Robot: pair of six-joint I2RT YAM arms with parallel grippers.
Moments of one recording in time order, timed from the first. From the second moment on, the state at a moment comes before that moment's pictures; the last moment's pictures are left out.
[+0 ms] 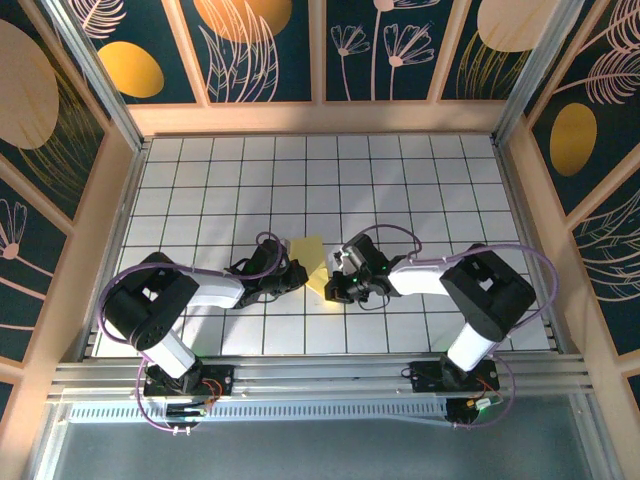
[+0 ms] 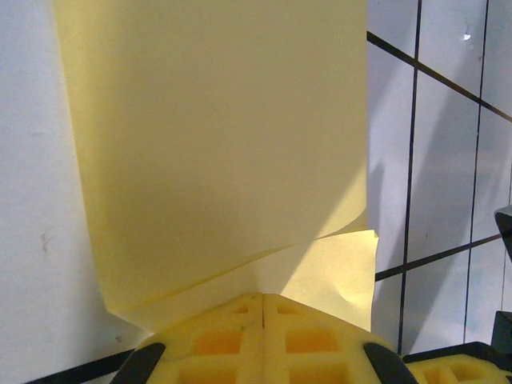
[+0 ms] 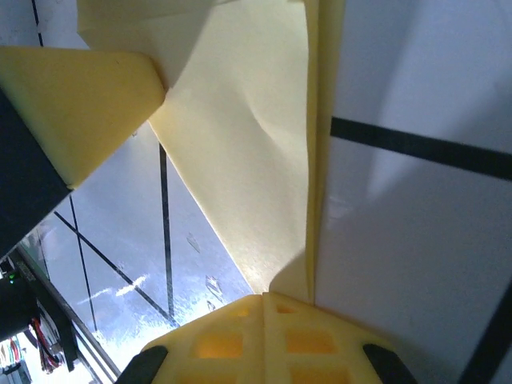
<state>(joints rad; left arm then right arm) -0.71 1.65 0.53 0.33 0.20 -1.00 0.77 1.65 0.66 -0.01 -0.48 0.78</state>
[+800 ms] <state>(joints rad) -0.75 1.68 0.56 0.40 0.14 -1.15 0.59 1.40 0.65 -0.16 -0.41 0.50</state>
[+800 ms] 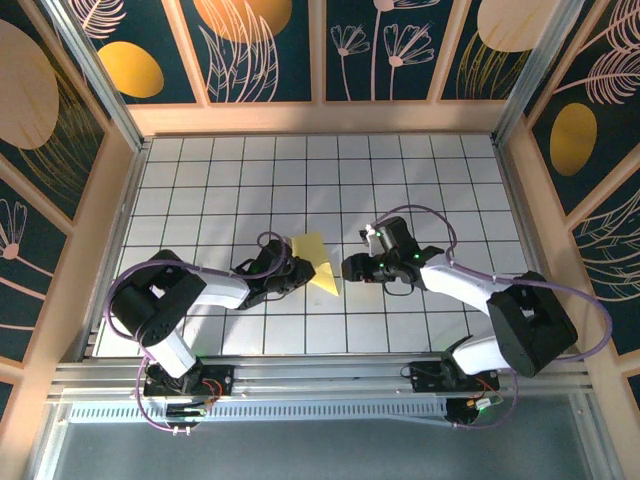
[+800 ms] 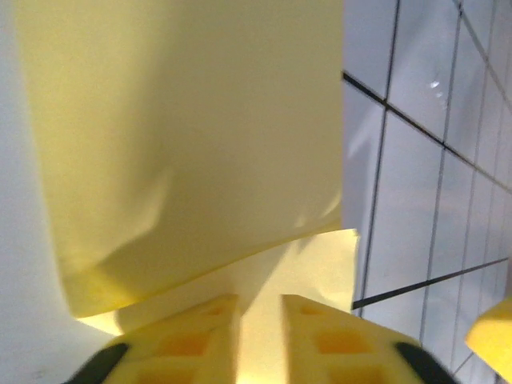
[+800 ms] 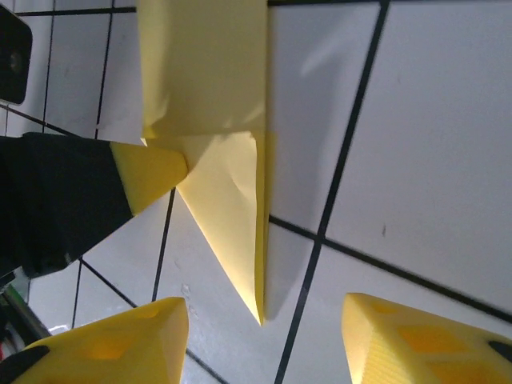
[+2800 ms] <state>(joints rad) -0.49 1.74 0.59 0.49 0.41 -1.05 0.61 1.58 0.70 0.15 -0.52 0.40</state>
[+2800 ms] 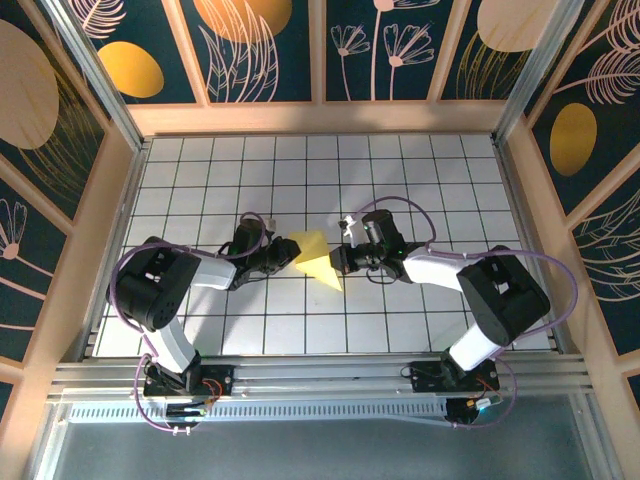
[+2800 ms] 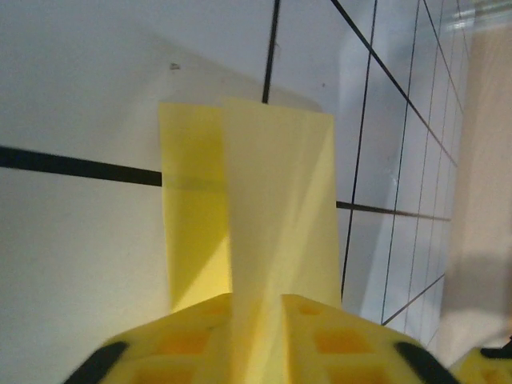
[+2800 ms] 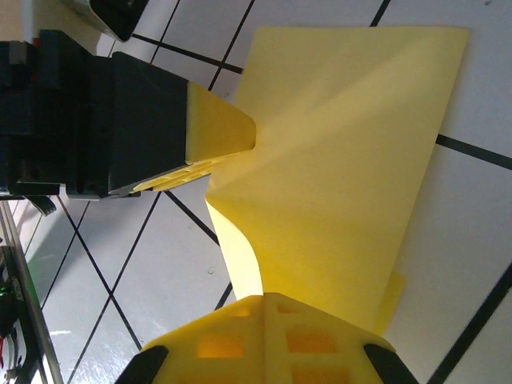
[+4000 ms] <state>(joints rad) -0.50 1.64 0.61 0.41 0.41 -1.05 1.14 1.77 1.01 -0.39 0.45 0.50</state>
